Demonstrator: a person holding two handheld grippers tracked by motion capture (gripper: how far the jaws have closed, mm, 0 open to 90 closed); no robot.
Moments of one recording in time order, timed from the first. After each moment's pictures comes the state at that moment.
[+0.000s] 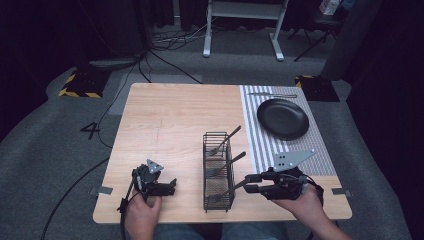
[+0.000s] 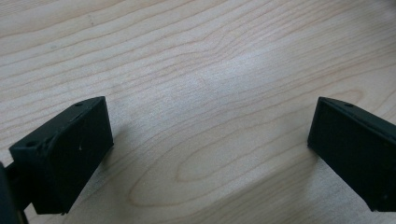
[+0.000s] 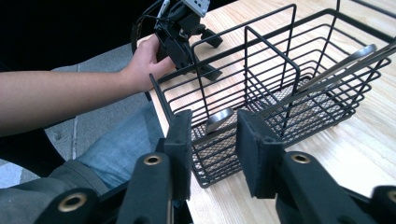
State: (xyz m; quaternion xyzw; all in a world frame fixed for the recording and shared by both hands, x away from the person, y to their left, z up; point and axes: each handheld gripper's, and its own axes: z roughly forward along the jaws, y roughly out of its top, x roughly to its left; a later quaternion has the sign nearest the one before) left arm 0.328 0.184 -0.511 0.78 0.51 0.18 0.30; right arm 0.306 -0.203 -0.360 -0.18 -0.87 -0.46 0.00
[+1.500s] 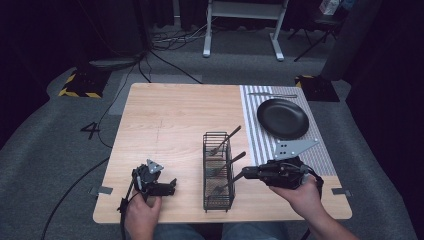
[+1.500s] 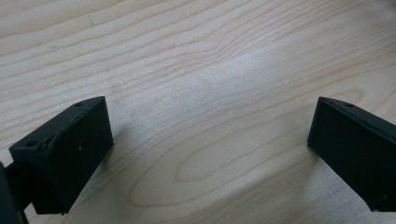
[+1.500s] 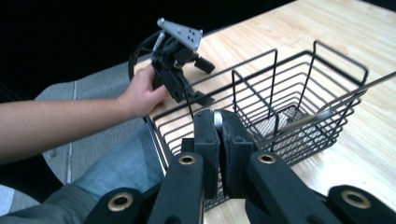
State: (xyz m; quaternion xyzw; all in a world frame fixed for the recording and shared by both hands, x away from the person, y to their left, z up) left arm 0.328 0.184 -0.511 0.78 0.51 0.18 0.30; right arm 0.317 -0.197 -0.335 -0.19 -0.85 -0.49 -0.01
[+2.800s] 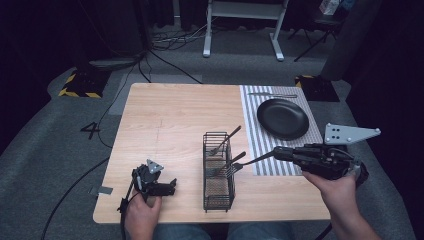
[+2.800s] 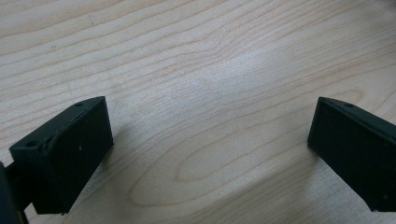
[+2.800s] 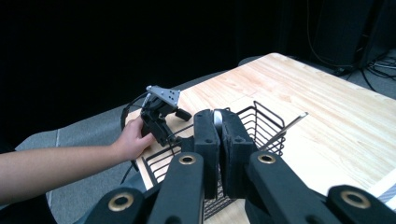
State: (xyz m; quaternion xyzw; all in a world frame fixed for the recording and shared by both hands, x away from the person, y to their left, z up) left arm 0.328 0.183 -0.511 0.78 0.52 0.18 0.30; right arm 0.308 -0.257 -0.273 -0.22 -0.80 -0.56 -0.06
